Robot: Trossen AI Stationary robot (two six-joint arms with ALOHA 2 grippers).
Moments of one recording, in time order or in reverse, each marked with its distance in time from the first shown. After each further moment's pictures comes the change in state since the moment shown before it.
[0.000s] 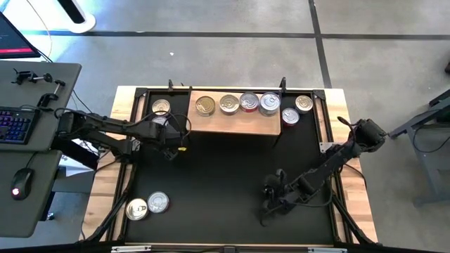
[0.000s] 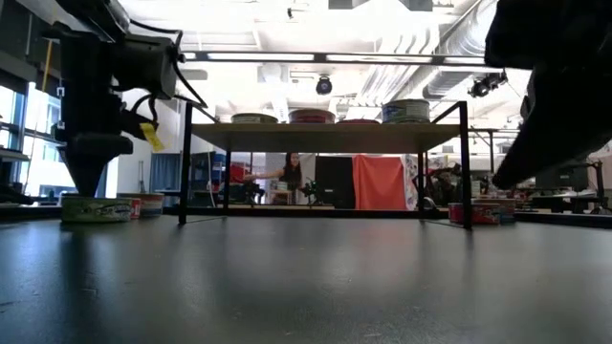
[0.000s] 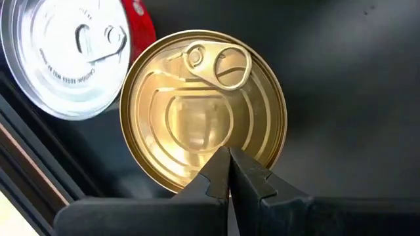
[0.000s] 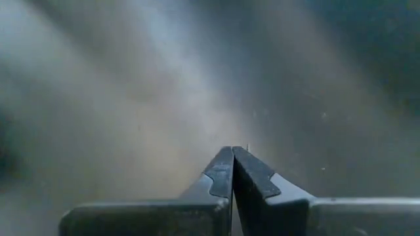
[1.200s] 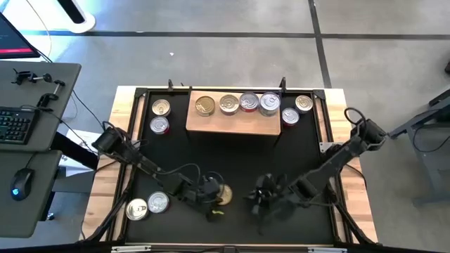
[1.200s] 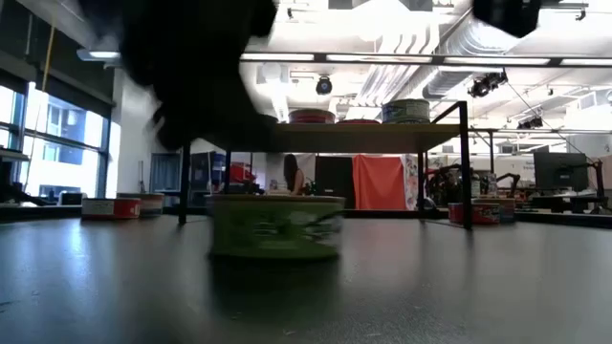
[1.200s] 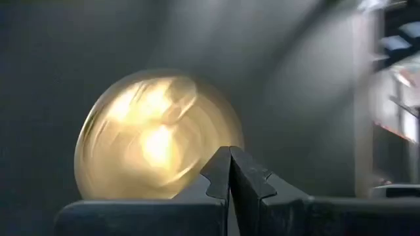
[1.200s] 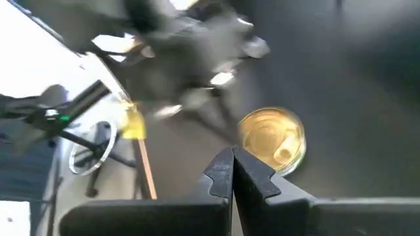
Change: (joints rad) left arm -0.631 0.586 0.441 0.963 -0.063 -0.109; right arm -0.020 0.000 0.337 0.010 0.055 -0.028
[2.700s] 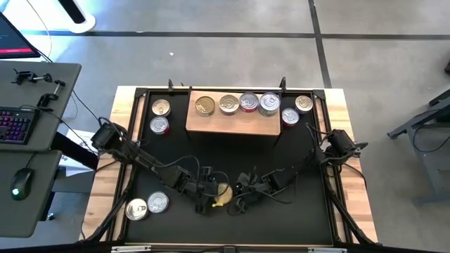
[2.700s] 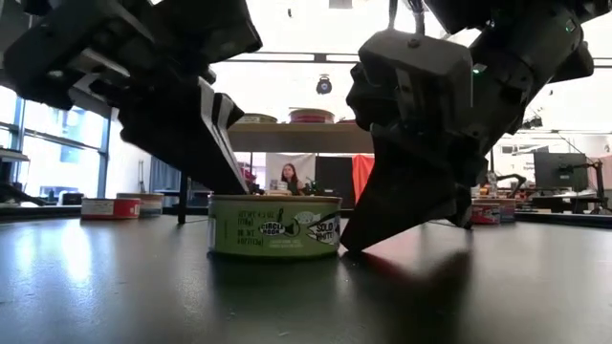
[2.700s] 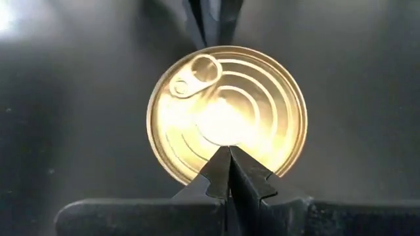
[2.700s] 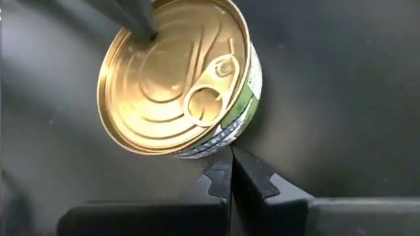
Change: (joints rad) left arm 0.056 -0.048 -0.092 -0.079 0.047 0.592; right arm -0.227 0.352 -0.141 0.328 -0.344 -0.106
